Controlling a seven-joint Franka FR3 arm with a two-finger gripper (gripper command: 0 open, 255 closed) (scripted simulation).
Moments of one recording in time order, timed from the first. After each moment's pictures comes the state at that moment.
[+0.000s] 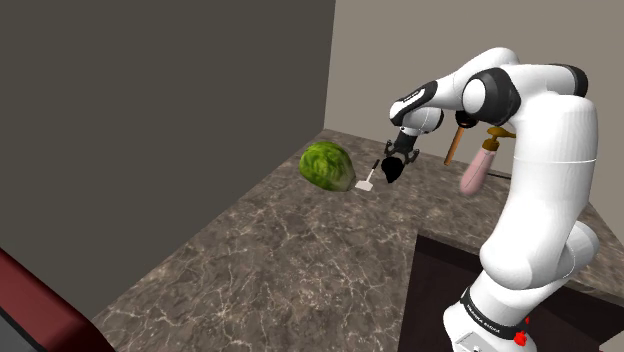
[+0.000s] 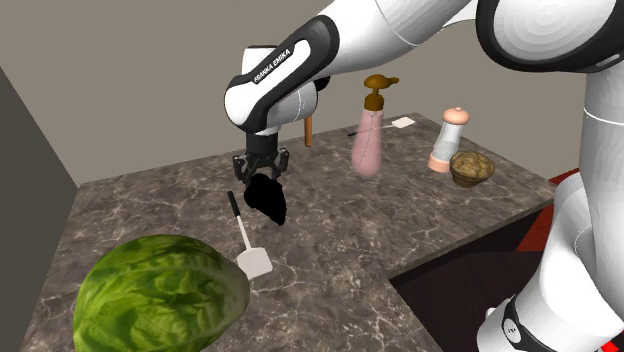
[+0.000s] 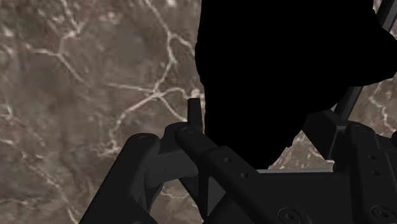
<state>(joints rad) -0.35 0.39 -0.31 -1.89 0.29 2.31 0.26</state>
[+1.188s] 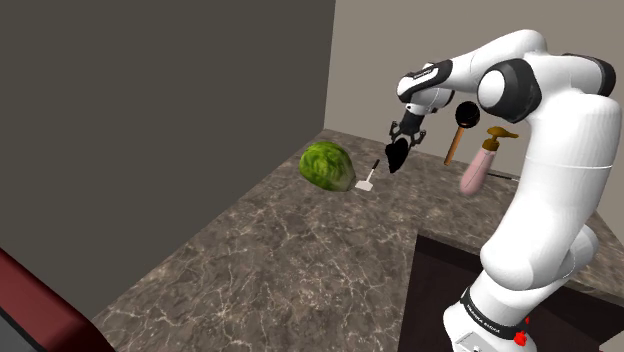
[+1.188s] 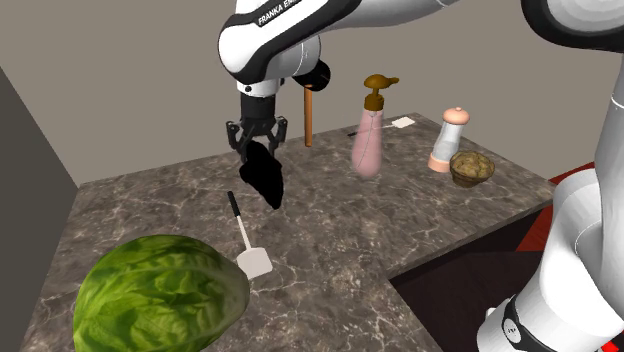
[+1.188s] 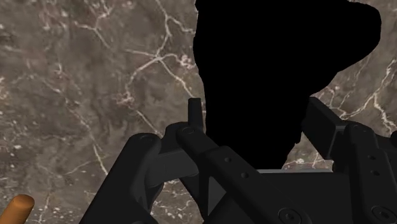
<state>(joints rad) -0.34 0.28 -0.34 -1.80 0.22 2.13 0.32</state>
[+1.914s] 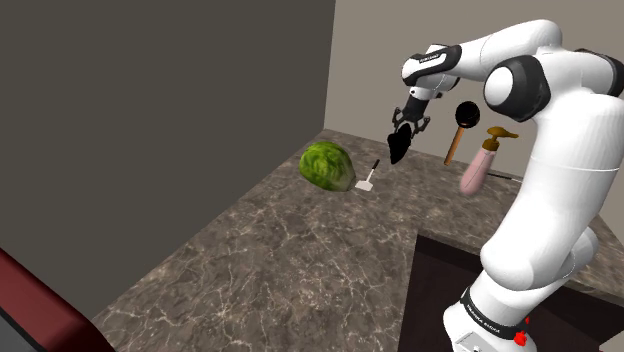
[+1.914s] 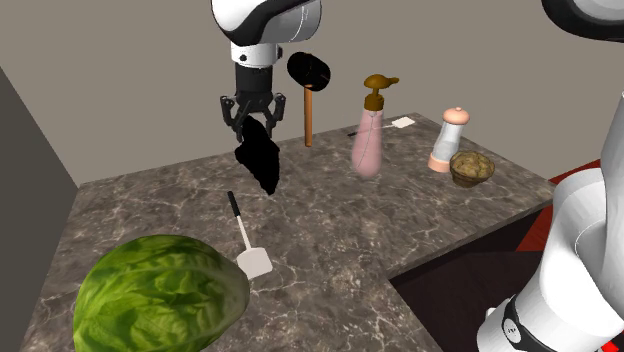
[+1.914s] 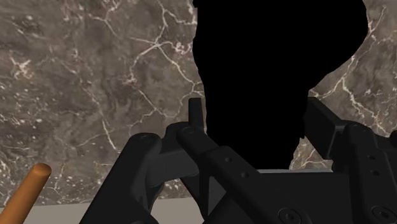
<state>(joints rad) -0.34 0.24 -0.35 -1.71 0.20 2.00 0.35</state>
